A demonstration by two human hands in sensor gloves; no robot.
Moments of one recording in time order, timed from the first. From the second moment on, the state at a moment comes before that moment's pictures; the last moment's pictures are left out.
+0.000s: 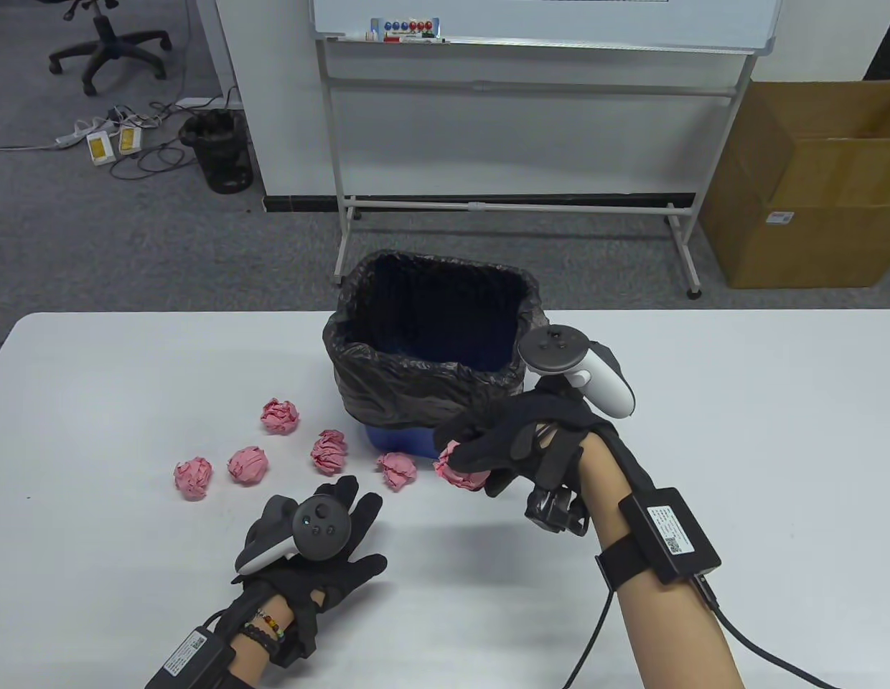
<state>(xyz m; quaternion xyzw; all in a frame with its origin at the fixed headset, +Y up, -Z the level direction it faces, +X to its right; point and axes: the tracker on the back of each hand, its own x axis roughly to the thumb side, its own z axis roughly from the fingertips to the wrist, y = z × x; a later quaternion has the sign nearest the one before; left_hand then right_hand) -0.201 -0.744 -0.348 -0.16 -0.21 0.13 0.95 0.081 -0.564 -0.423 0.16 0.34 0.81 0.45</state>
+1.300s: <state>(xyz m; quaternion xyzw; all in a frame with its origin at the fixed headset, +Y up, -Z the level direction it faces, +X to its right) -0.197 -0.739 -0.345 -0.15 -0.22 0.14 0.95 0.166 -0.548 -0.421 -0.11 -0.09 0.95 0.28</state>
